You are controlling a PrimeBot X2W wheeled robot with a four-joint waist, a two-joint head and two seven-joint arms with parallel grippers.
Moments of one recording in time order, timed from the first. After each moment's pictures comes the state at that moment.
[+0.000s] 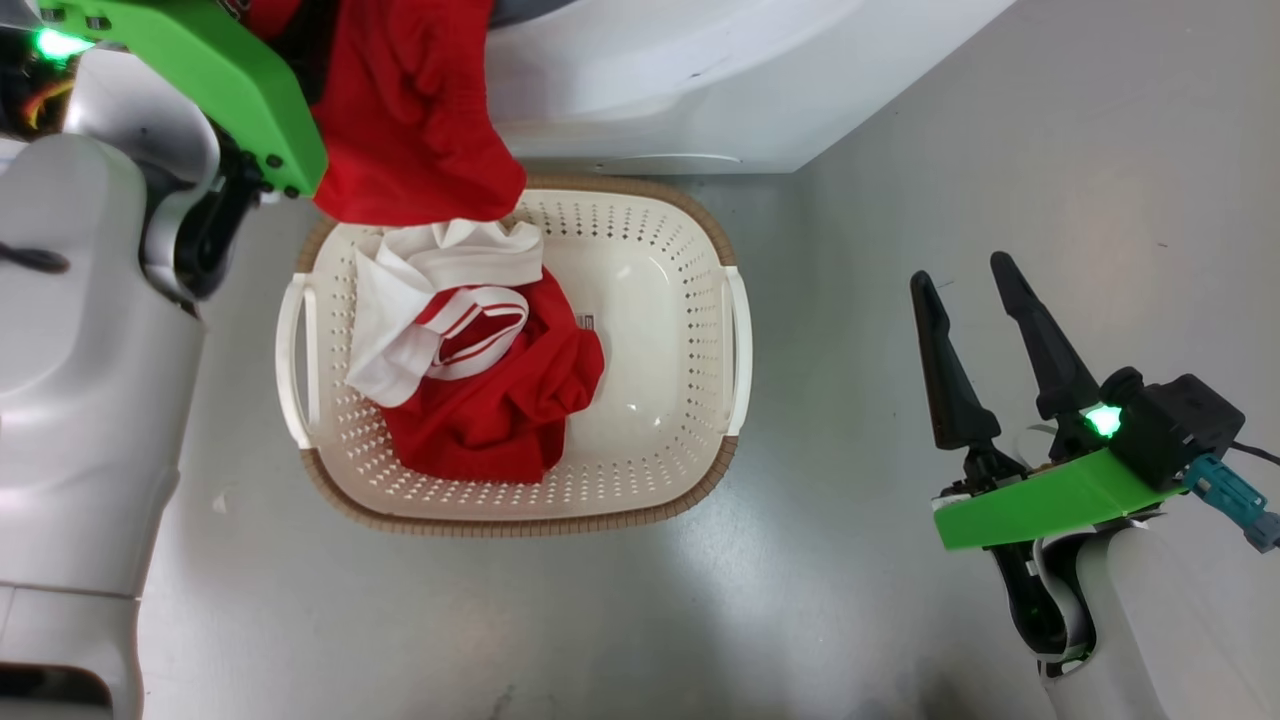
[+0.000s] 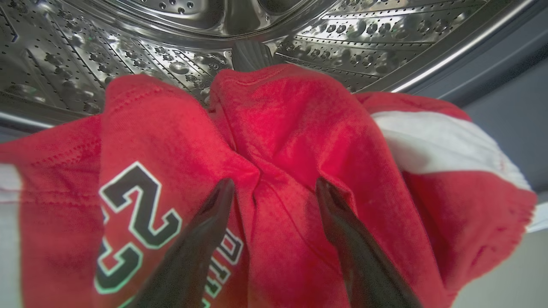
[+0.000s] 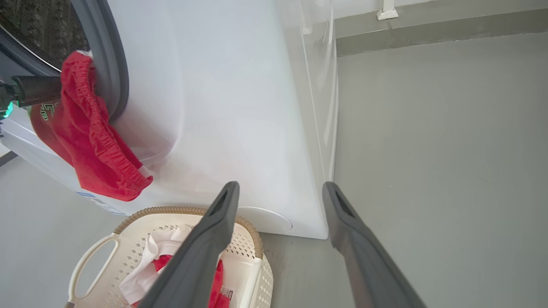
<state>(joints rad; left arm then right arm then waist) -1.17 0.22 -0.32 0.75 -0.52 -0.13 0.14 -0.30 -0.05 0.09 0.17 0.36 0.12 -0.26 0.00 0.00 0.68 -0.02</state>
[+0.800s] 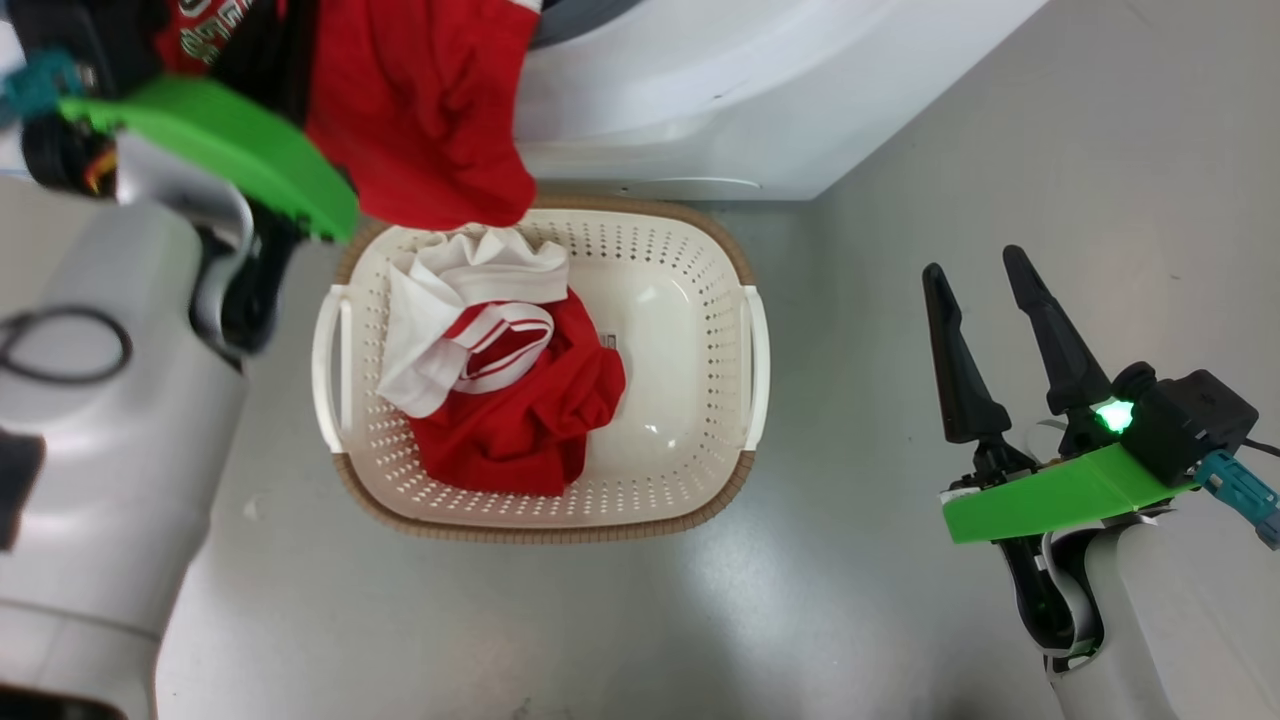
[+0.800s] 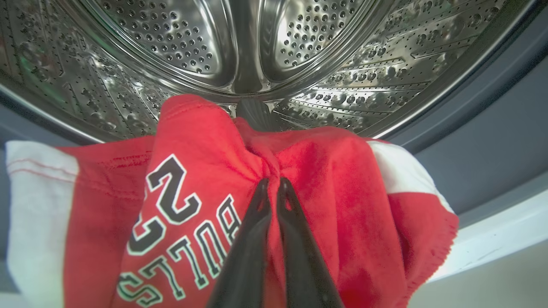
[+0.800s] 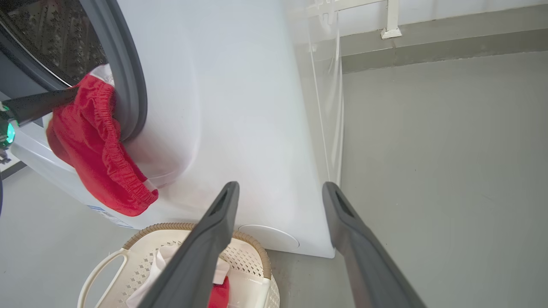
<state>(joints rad) -1.15 0.23 -0.46 0.84 -0.71 -0.13 -0.19 -0.31 -0.05 0.07 0.17 0.36 0.12 -0.26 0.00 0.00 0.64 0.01</state>
